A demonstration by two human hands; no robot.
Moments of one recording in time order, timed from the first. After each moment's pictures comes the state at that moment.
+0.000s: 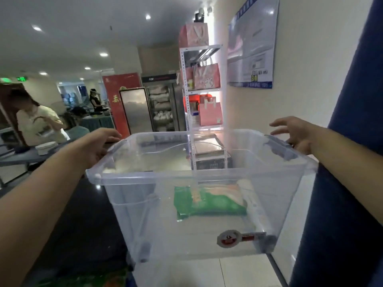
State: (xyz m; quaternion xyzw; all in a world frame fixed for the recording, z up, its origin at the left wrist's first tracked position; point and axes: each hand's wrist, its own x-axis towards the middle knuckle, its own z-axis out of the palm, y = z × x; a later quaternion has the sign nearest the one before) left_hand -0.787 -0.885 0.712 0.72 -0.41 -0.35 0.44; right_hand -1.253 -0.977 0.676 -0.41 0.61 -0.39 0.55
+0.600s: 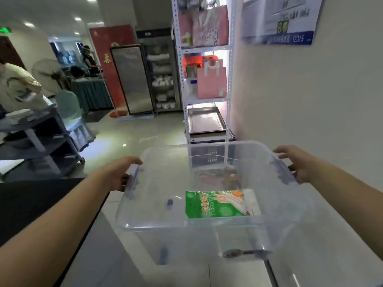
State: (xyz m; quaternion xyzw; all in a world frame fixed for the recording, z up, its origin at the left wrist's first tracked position) left_hand -0.849 -1.209 0.511 0.76 -0.29 -0.48 0.33; right_hand -1.315 -1.295 0.494 -0.35 0.70 -0.29 0.55
